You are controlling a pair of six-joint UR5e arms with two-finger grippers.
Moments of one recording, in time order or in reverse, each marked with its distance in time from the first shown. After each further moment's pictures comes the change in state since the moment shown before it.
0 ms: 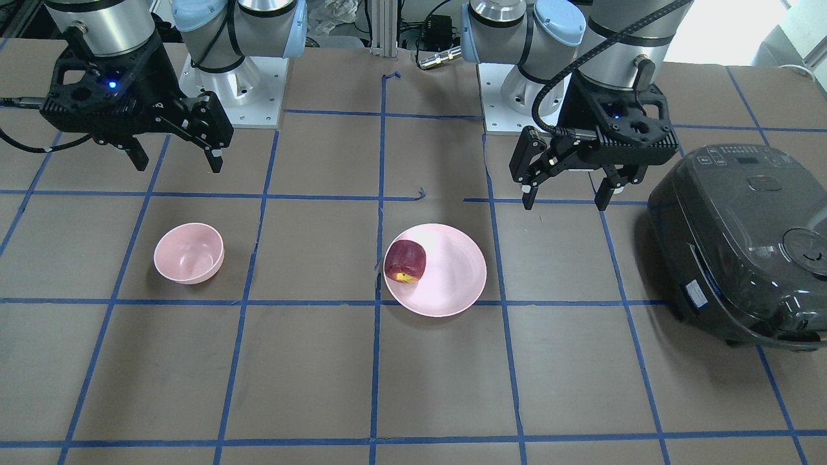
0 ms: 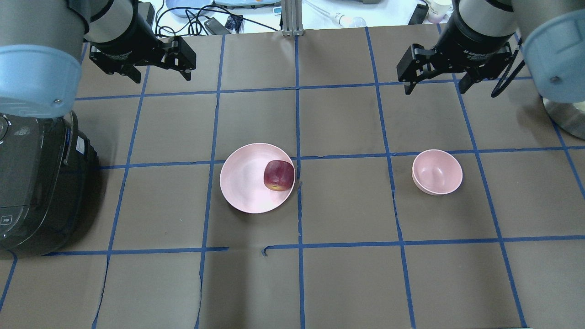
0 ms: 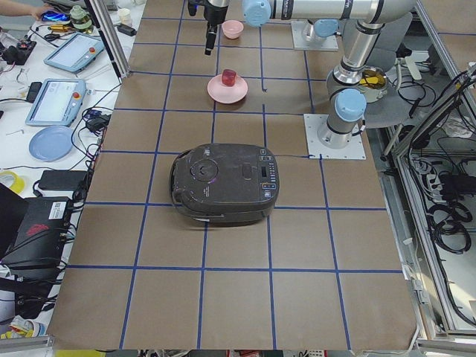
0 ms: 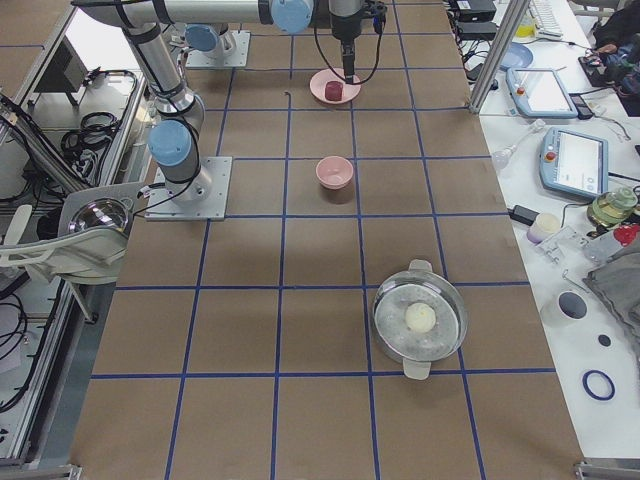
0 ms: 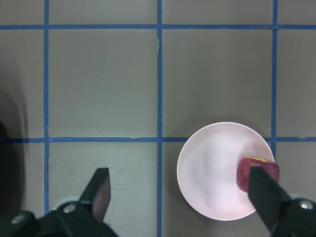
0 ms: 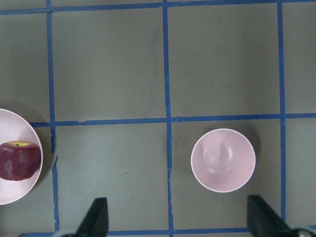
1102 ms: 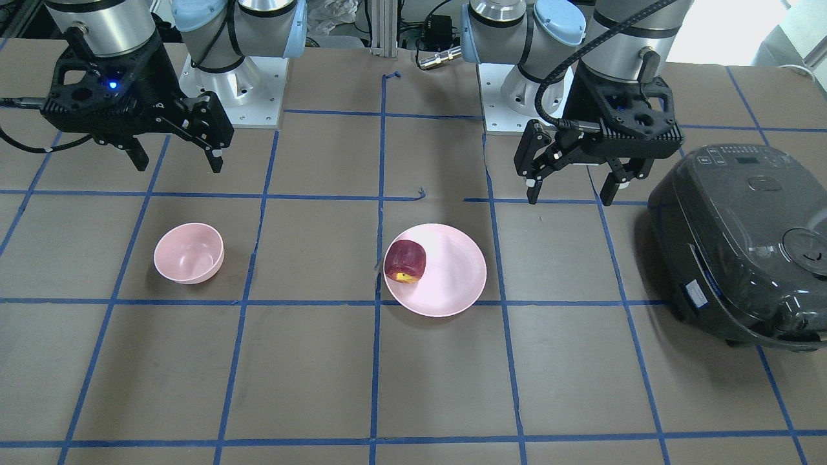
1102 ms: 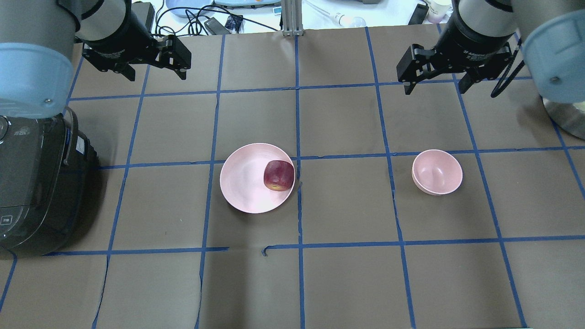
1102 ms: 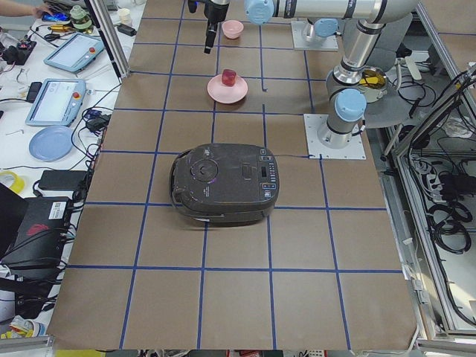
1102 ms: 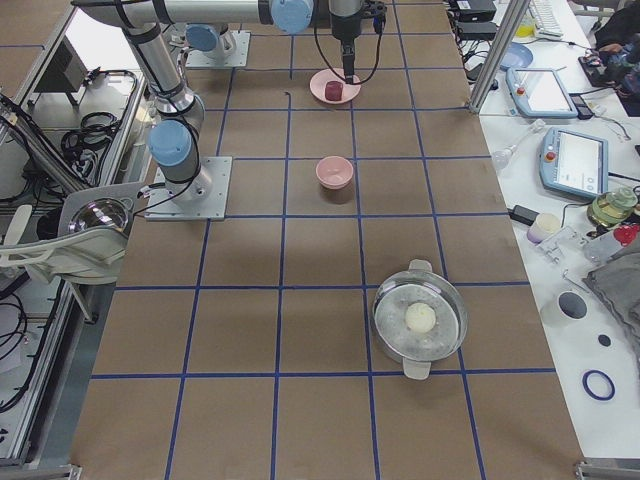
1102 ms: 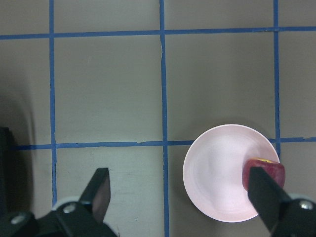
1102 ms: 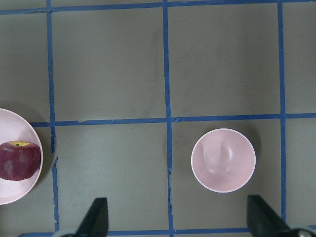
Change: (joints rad) left arm 0.004 0.010 0.002 -0.026 0.005 0.022; right arm 0.000 0.000 0.001 -0.001 0.000 0.000
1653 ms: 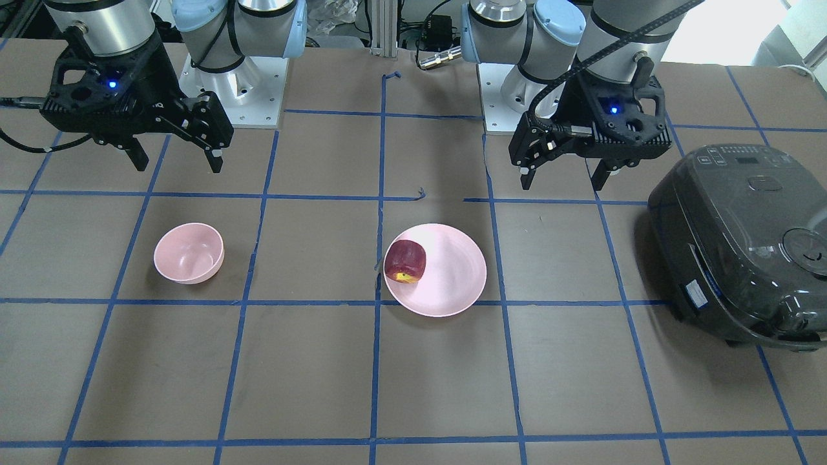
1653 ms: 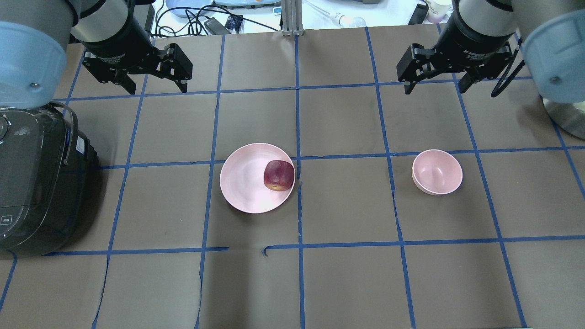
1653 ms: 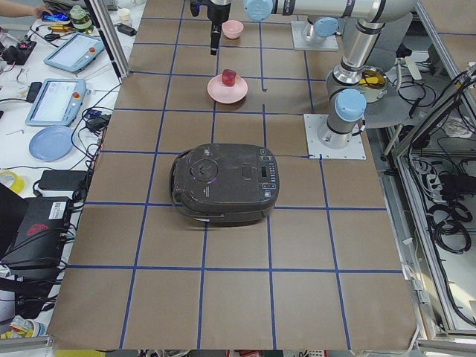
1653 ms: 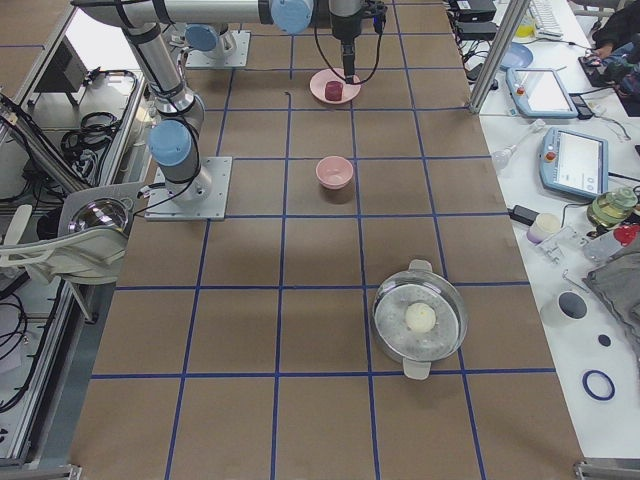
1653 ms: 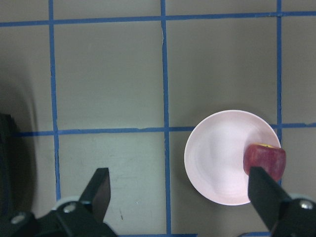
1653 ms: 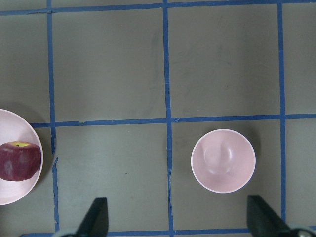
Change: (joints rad) left arm -0.007 -0.015 0.053 -0.169 -0.002 -0.035; right arm 0.000 0.000 -0.001 -0.001 0.000 0.000
